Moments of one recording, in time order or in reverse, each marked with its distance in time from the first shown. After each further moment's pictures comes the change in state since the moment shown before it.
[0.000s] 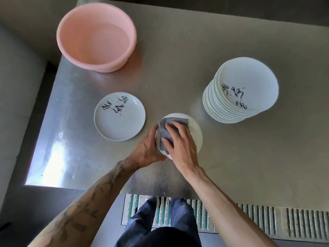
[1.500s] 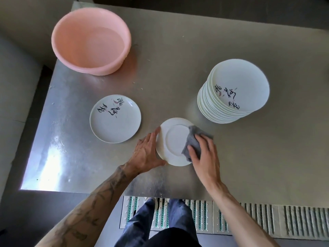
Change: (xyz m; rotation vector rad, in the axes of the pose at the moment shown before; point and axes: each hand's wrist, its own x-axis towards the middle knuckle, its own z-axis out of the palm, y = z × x) left_hand -0.003 0.000 0.016 0.337 0.020 0.006; right_hand -0.048 0.067 -0.037 0.123 0.085 0.266
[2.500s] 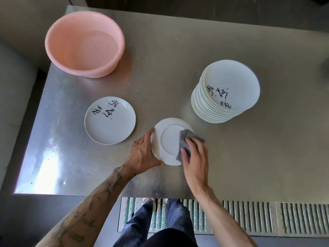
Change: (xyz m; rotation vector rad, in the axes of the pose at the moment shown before) left_hand -0.004 0.008 0.000 -0.024 0.019 -0.013; right_hand -0.019 -0.020 0.009 -0.030 0.085 0.018
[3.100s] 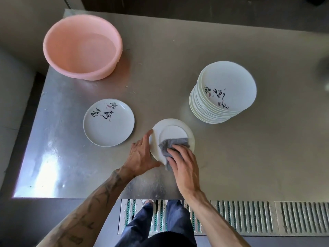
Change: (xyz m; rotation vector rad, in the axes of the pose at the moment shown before) left_hand 0.000 -0.002 0.002 -0.021 0.041 0.003; right_hand -0.013 -0.008 0.017 -0.051 -0.004 -0.296
